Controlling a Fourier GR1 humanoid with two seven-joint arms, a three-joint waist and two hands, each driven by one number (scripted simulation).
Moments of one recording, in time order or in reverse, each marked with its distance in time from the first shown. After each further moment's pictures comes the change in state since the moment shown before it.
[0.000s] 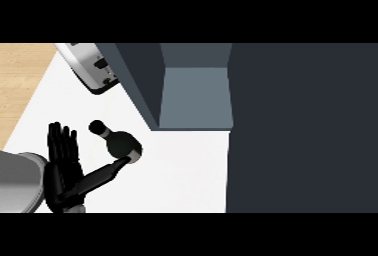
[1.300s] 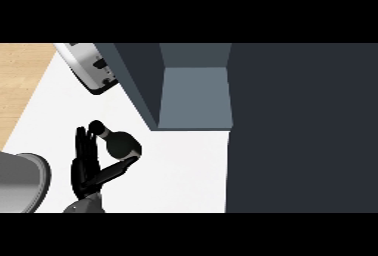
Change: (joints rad) left arm -0.213 0.005 0.161 0.619 0.131 -0.212 -0.336; right arm 0.009 0.019 -0.016 -0.009 0.015 0.024 0.007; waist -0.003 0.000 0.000
